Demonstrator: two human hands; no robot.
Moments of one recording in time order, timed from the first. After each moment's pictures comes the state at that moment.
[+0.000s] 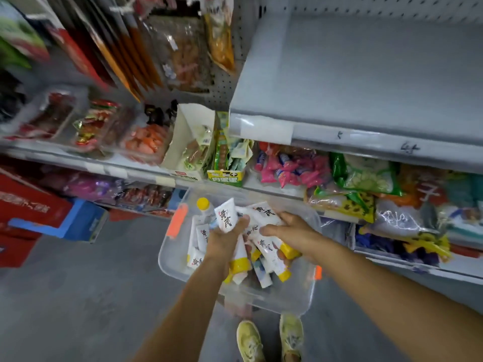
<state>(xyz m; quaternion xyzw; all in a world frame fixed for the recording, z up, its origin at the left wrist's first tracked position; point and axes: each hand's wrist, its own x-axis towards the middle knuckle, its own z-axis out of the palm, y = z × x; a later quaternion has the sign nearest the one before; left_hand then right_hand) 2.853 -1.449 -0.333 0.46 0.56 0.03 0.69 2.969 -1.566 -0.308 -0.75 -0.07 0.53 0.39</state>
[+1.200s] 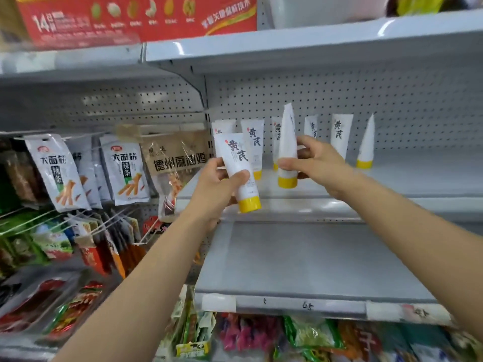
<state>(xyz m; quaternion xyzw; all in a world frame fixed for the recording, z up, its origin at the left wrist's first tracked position) 2.980 -1.481 0.118 0.69 0.08 0.30 0.66 3.094 -1.650 0.149 -0.73 -0.34 0.04 0.59</state>
